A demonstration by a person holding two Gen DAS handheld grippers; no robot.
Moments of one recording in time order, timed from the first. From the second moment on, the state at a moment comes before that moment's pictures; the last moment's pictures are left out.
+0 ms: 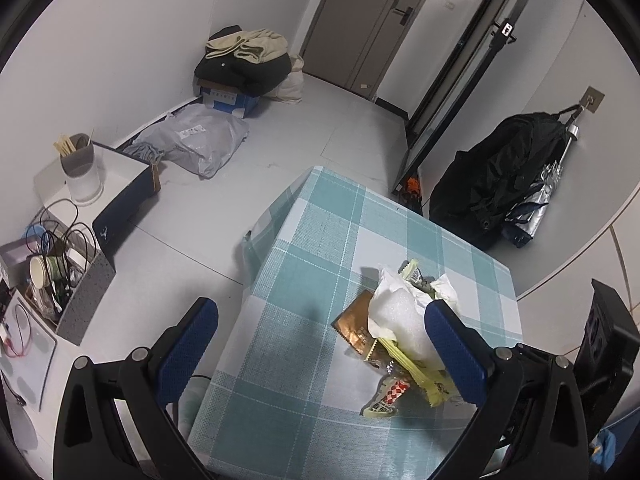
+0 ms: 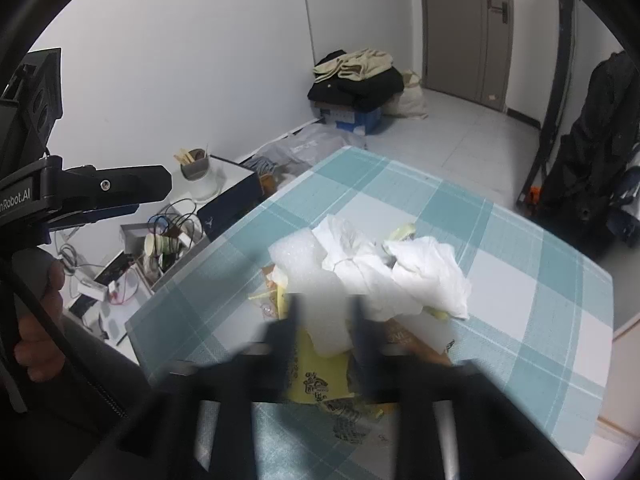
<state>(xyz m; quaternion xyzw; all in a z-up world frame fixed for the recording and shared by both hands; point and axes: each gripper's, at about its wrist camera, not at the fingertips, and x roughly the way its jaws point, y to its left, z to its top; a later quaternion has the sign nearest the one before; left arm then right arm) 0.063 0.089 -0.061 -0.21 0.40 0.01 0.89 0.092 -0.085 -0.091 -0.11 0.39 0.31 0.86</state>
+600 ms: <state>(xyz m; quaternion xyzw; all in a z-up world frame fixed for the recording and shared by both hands) 0.065 0.089 -0.065 -0.21 0.40 0.02 0.89 0.102 -0.086 -0.097 -0.08 0.41 0.32 0.85</state>
